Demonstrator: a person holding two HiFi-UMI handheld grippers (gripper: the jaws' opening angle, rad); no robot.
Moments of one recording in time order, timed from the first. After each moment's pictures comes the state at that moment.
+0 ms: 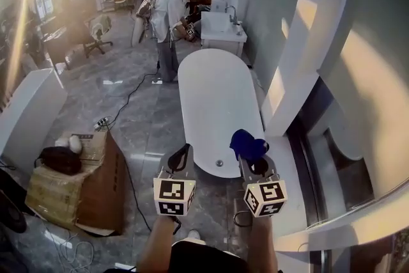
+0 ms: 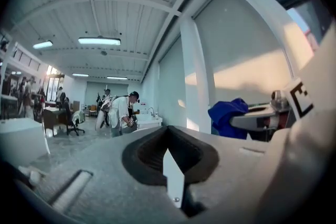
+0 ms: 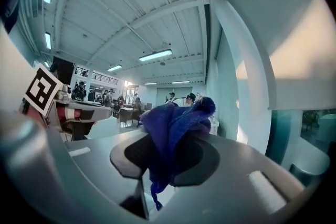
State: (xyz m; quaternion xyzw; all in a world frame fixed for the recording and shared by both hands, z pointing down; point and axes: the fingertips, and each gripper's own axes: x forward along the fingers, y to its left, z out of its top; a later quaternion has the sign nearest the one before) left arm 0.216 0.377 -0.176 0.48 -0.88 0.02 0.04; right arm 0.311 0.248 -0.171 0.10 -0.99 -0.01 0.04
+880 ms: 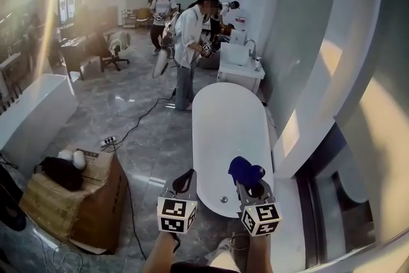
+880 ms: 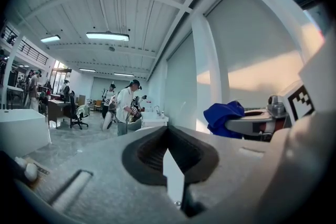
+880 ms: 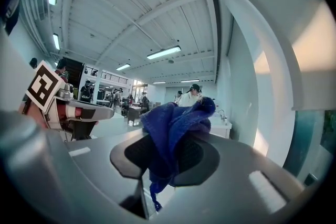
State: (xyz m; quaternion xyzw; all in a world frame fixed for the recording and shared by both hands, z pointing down) left arm 0.128 0.369 -0.165 0.46 -0.89 0.00 0.06; right arm 0.205 0.241 -0.165 0.04 -1.00 -0.03 0.05
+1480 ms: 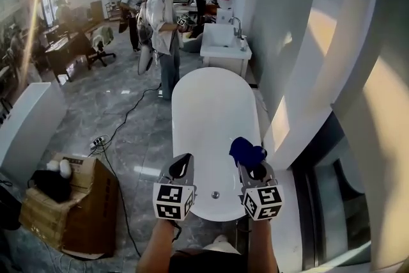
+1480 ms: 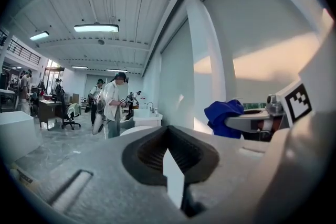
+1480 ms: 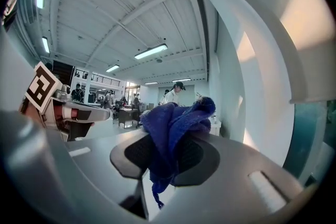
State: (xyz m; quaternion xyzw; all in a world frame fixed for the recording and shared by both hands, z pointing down) left arm 0.075 0.176 -0.161 0.47 -0.88 0.02 0.07; right arm 0.158 0.042 -0.157 0.07 -1.00 0.00 0.04
